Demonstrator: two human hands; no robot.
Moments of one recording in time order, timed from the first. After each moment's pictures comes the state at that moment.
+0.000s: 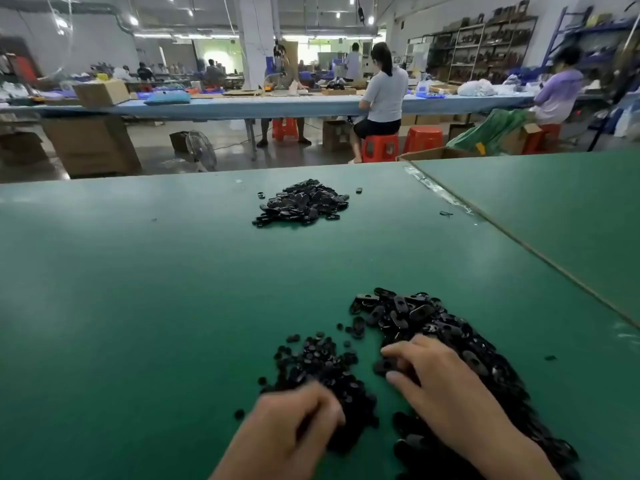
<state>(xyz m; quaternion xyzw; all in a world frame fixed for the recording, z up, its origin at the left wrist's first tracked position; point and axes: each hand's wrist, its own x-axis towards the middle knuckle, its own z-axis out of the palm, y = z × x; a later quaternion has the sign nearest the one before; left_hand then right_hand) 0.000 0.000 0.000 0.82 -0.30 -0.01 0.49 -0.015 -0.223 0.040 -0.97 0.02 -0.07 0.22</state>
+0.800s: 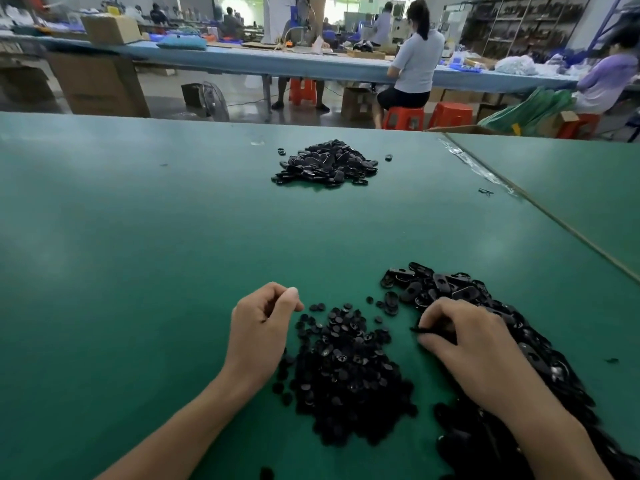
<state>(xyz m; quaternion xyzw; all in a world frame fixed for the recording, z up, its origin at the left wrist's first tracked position) 0.110 0.022 -0.026 0.76 -0.09 0.10 0.63 0.021 -0.220 0.029 -0.96 0.07 -0.07 0.25</state>
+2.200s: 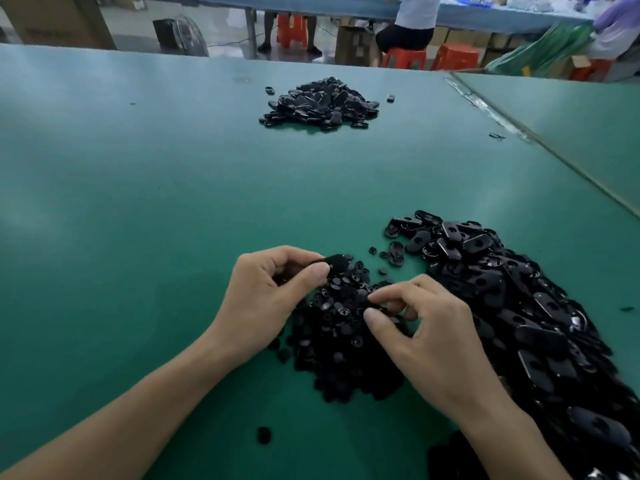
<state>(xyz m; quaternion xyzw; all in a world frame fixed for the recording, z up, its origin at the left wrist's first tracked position) 0.103 0.024 -0.029 0.72 -0.18 -0.03 0.67 0.009 -0.166 -0.012 -0.92 0.03 -0.15 0.36</state>
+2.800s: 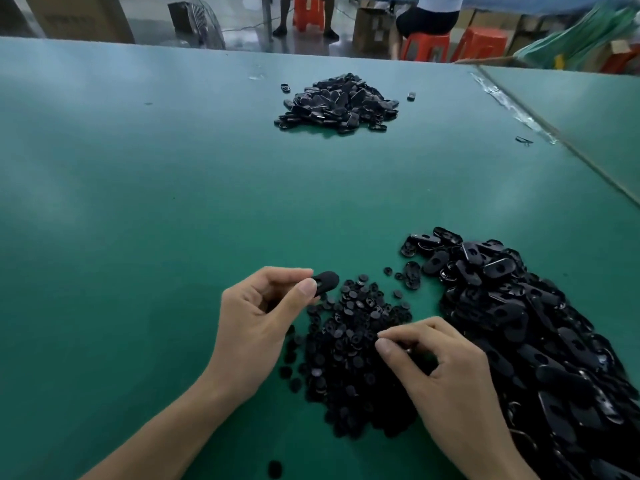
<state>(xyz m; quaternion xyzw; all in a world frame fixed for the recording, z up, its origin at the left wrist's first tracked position) 0.096 0.032 -0.024 0.64 -0.09 0.00 0.76 0.008 -0.162 -0.017 -0.89 0.08 -0.12 0.43</state>
